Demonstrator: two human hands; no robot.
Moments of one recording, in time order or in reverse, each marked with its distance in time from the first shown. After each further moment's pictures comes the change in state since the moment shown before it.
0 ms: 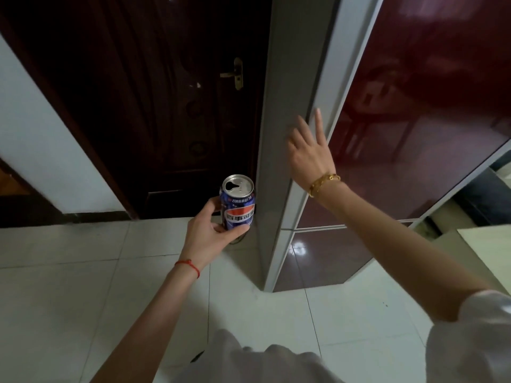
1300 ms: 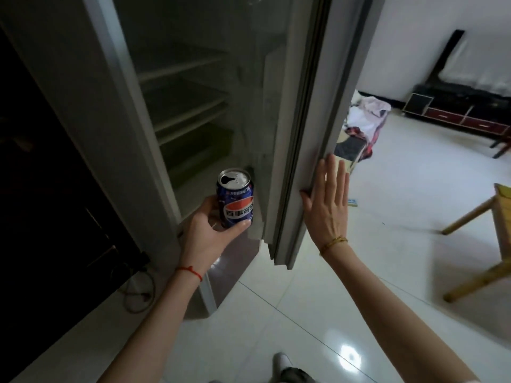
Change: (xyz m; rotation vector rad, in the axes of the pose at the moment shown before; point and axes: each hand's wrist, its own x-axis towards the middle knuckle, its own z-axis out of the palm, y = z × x) left_hand -0.018 0.092 0.082 -0.131 -0.651 0.439; right_hand -0.277 -0.001 -0.114 -0.284 0.188 0.980
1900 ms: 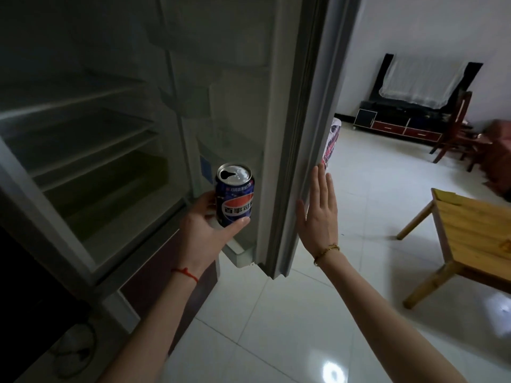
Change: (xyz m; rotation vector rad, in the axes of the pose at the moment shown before) left_hand 0.054 0.105 0.177 -0.035 -0.009 0.206; right_hand 0.025 0.194 -0.010 0.176 -0.111 0.265
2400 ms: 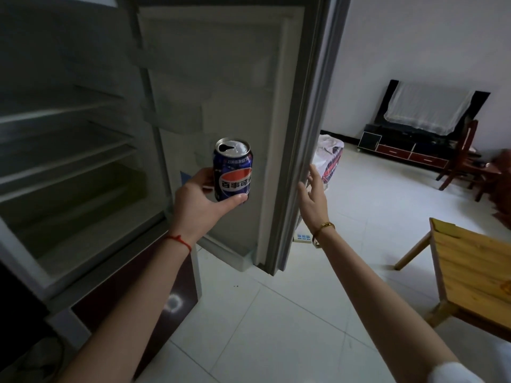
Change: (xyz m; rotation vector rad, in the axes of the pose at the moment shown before) left_hand 0.077 0.070 0.098 0.123 0.090 0.074; right_hand 0.112 0.111 -0.015 0.672 -0.185 0.323
